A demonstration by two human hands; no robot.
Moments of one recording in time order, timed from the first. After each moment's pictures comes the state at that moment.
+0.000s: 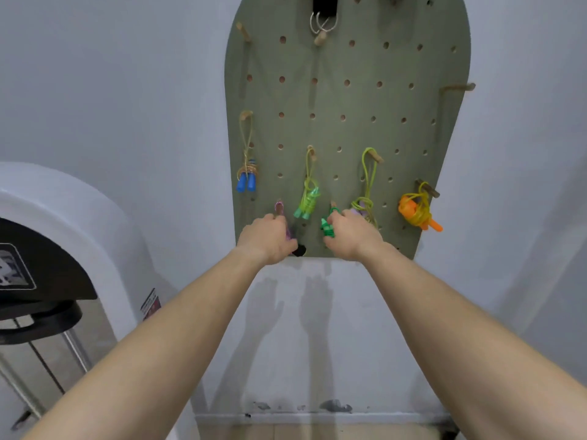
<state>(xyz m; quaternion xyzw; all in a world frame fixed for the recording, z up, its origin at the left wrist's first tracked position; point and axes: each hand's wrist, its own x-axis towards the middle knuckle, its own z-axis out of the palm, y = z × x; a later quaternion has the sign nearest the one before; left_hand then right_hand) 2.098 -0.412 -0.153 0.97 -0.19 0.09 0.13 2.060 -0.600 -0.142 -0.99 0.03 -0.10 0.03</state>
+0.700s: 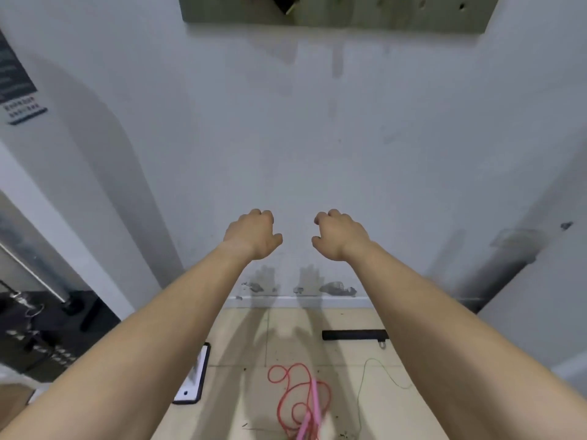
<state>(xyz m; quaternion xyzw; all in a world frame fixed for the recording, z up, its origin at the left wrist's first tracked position) 2.093 -0.441 -0.674 0.99 -0.13 -0.05 0.09 2.054 -0.626 -0.672 -1.00 0.03 0.04 0.06</state>
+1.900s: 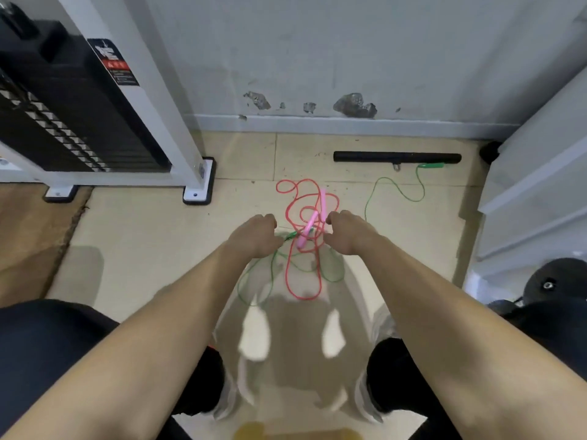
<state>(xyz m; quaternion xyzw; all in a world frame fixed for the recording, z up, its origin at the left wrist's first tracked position) 1.774 -0.370 -1.074 0.94 -0.10 -0.28 0.14 1.745 -0.583 -1.073 -0.96 0.04 0.26 0.13</state>
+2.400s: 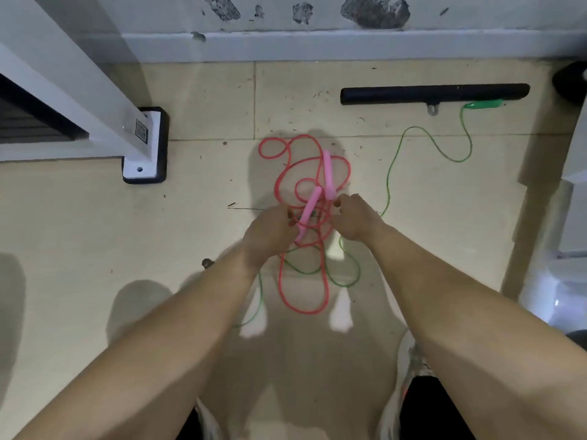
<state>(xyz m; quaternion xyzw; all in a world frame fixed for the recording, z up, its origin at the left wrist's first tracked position) 1.864 -0.434 -1.257 0.91 -0.06 -0.33 0.25 1.849 -0.625 -1.276 -0.91 0.15 0.31 0.24</state>
